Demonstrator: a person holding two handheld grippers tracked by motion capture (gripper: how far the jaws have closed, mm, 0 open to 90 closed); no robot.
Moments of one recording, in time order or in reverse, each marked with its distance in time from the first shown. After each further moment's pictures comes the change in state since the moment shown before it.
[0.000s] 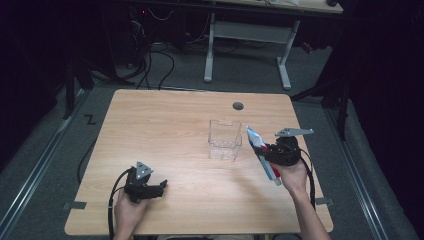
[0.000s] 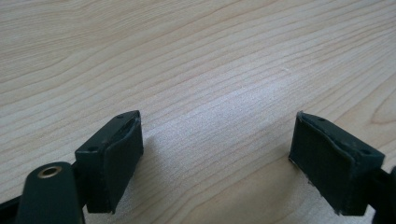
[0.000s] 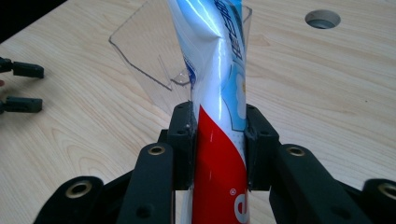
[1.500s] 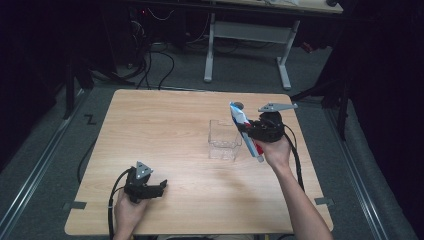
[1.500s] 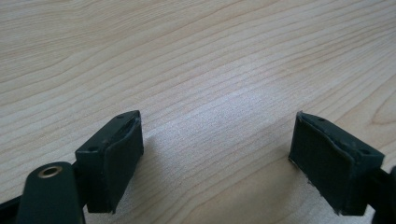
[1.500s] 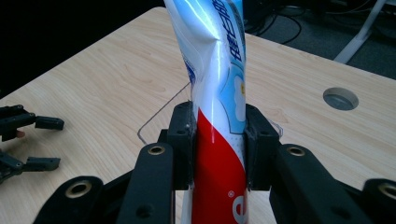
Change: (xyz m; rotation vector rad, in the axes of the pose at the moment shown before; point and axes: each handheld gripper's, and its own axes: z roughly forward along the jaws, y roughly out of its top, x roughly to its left) left arm 0.000 0.000 0.000 0.002 0.002 -0.001; right arm 0.022 0.074 0.023 -0.087 0.032 -0.070
